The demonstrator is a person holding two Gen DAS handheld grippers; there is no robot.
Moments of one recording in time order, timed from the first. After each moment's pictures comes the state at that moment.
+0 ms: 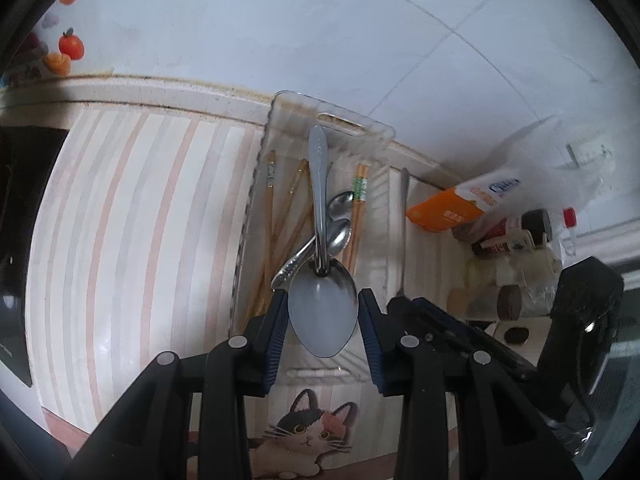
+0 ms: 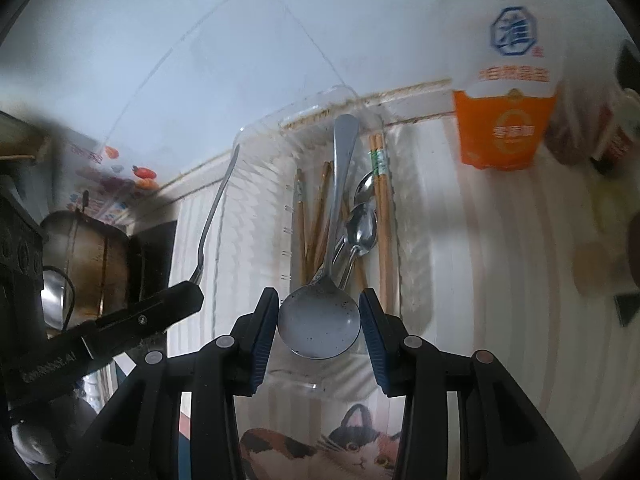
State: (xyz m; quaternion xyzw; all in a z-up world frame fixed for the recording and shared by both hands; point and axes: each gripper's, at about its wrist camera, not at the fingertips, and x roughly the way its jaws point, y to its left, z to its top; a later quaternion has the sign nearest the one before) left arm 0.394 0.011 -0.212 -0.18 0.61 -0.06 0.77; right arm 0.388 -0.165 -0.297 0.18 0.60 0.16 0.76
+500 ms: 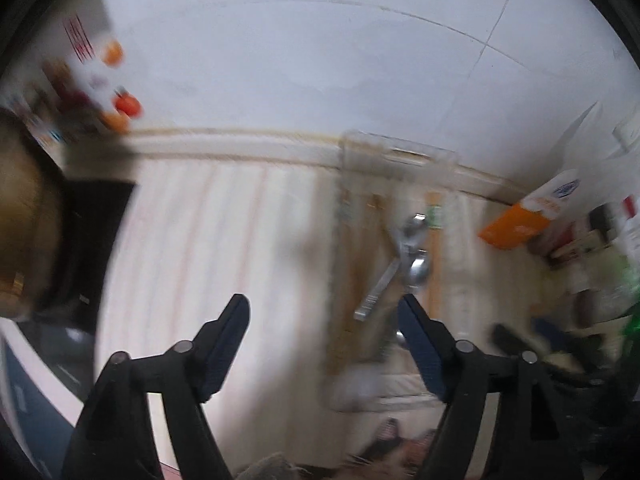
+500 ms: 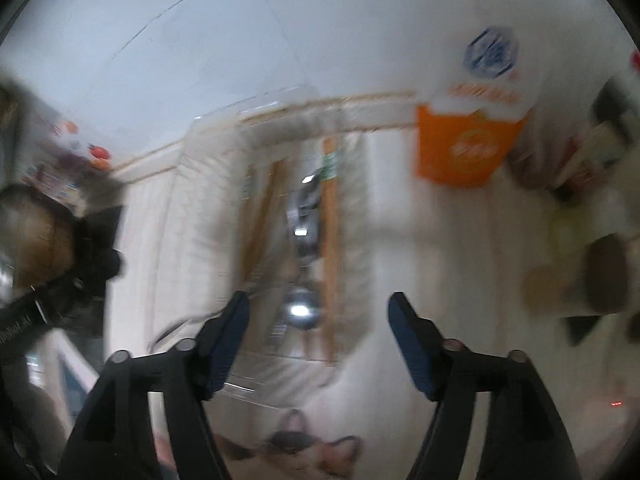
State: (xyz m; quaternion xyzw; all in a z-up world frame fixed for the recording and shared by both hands) left arm 0.380 0.013 -0.201 -0.04 0.55 0.05 0.83; right arm 0.375 -0.173 -0.293 0.05 0.59 0.07 0.81
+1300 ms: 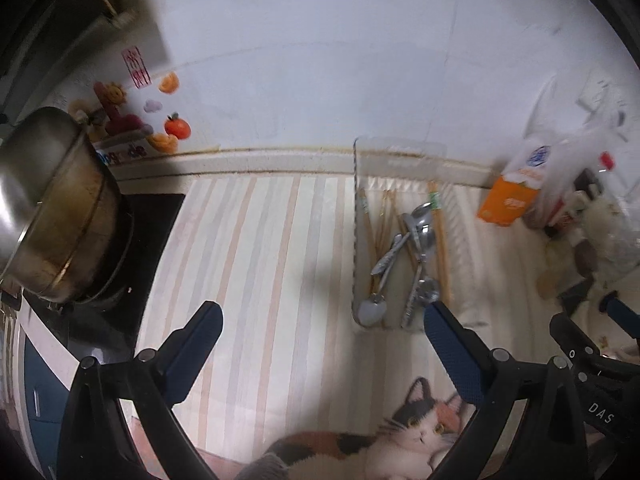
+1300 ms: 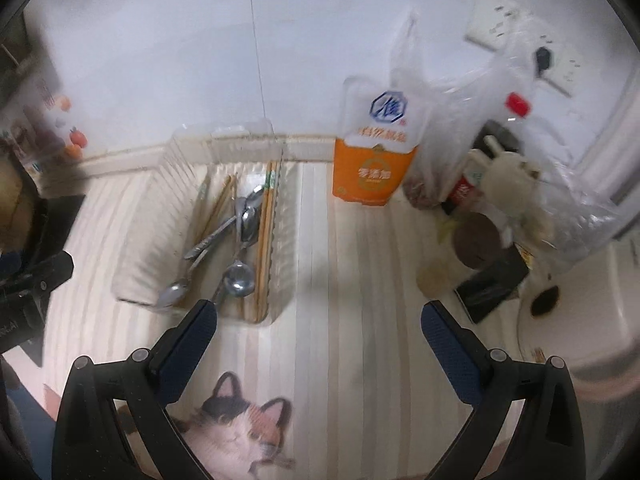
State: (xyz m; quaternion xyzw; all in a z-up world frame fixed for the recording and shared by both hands) left arm 0.278 0.013 -0.161 -0.01 0.49 0.05 0.87; right arm 0.262 -0.179 -0.219 -0.02 0.50 0.00 0.87
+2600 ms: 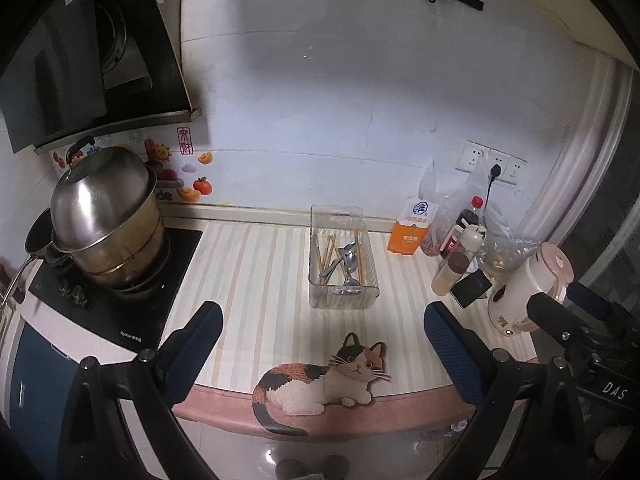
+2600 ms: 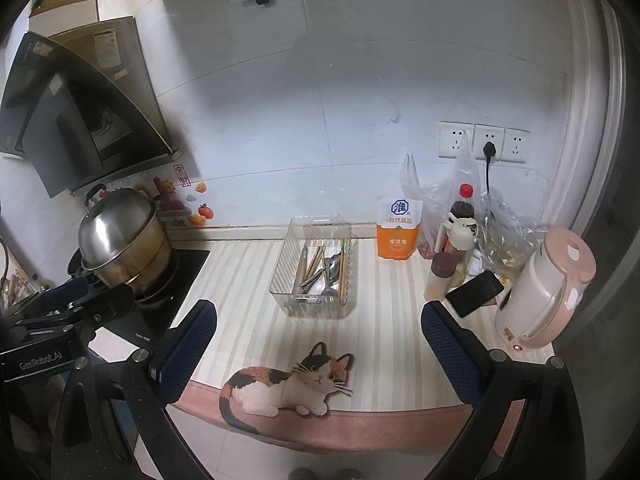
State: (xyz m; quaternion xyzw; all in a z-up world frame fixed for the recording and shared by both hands) left arm 0.064 0.013 0.008 -0.05 0.37 -0.01 0.93; right arm 0.033 -0.185 -0.016 0.03 0.36 0.09 0.93
